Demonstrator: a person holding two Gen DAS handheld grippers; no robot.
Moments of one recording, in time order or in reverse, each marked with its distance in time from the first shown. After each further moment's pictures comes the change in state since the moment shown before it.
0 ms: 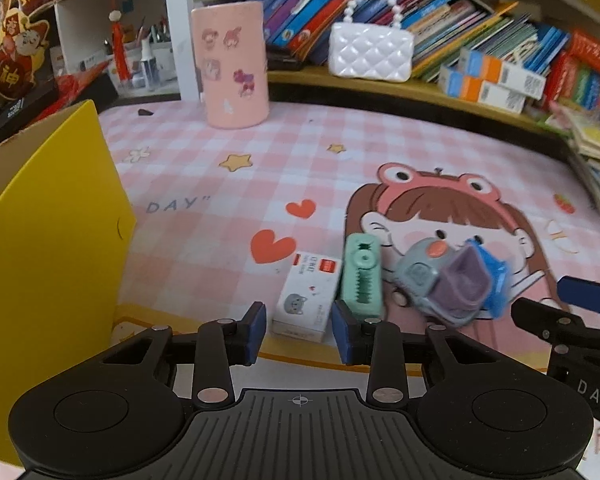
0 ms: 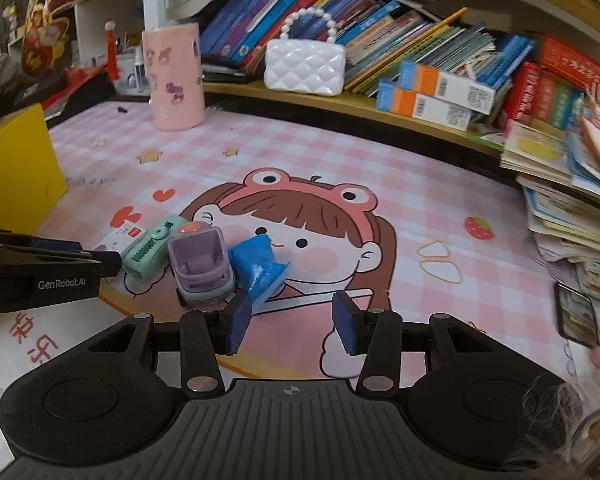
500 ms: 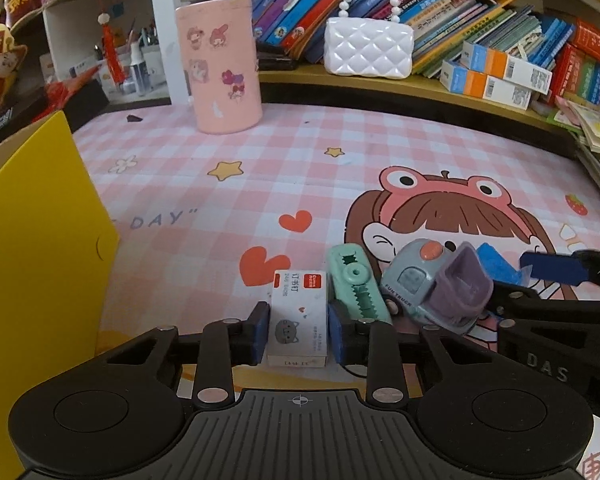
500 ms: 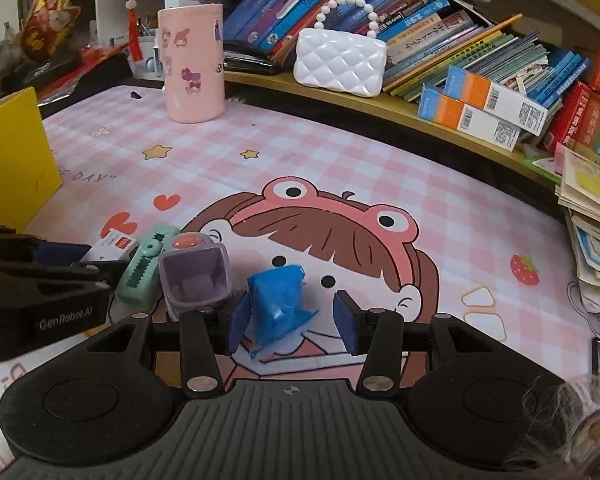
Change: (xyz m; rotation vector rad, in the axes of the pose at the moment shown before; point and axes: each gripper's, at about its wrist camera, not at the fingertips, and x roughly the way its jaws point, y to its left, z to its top) left arm 0.020 -0.006 0.011 0.017 -0.003 0.004; right arm 0.047 0.006 0.026 -0.068 0.023 0.054
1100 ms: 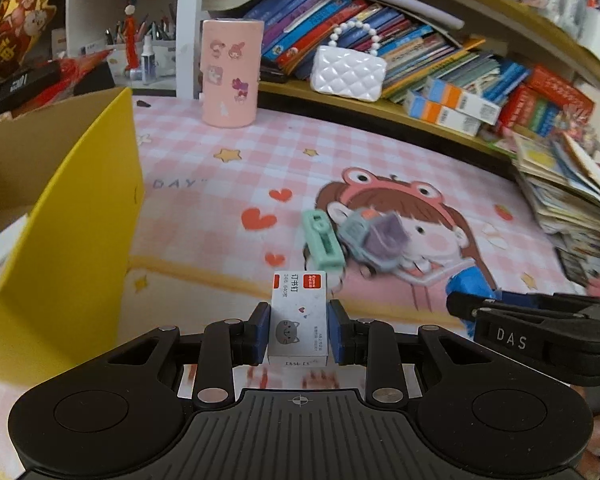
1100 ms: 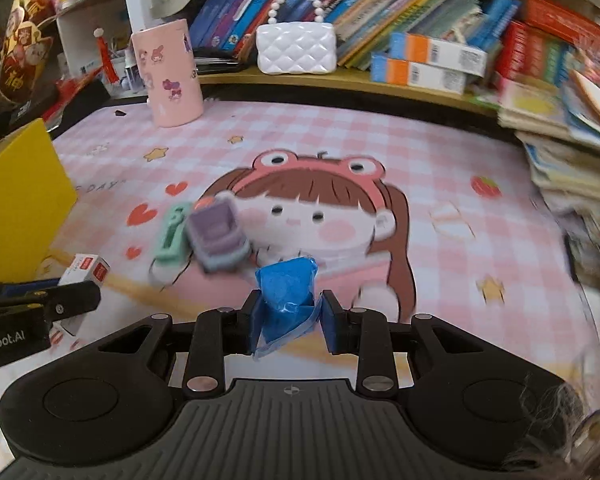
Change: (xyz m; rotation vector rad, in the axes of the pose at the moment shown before) left arm -0.090 0.025 -0.046 -0.093 -0.032 -0.152; right arm -0.069 0.012 -0.036 0.204 0.028 -0.032
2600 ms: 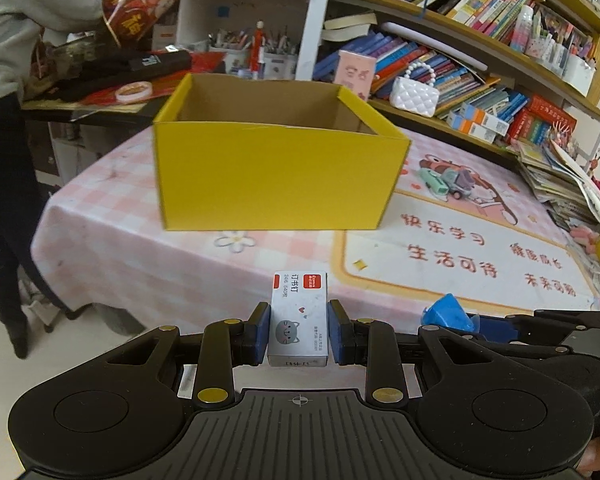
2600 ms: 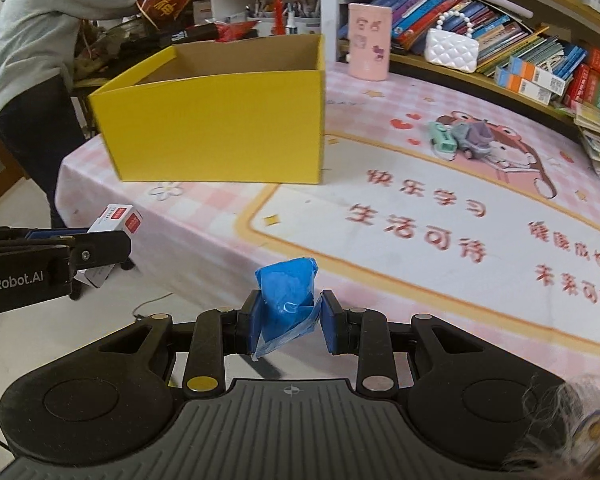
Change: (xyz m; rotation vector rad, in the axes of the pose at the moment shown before) left arm -0.191 0.203 -0.124 -0.023 -0.062 0.014; right arm -0.128 0.261 -0.145 -0.143 0.024 0.091
